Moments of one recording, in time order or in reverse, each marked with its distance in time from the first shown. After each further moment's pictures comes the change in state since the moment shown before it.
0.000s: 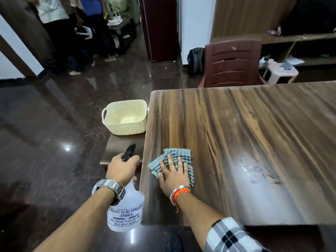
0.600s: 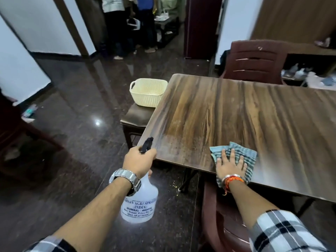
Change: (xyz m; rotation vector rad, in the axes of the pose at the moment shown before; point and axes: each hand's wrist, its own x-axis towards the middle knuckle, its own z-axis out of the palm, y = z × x) left_hand -0.241 -0.064 0.065 -0.070 0.142 -0.009; right_hand -0.165 0.225 -0.025 0.067 -0.043 0.340
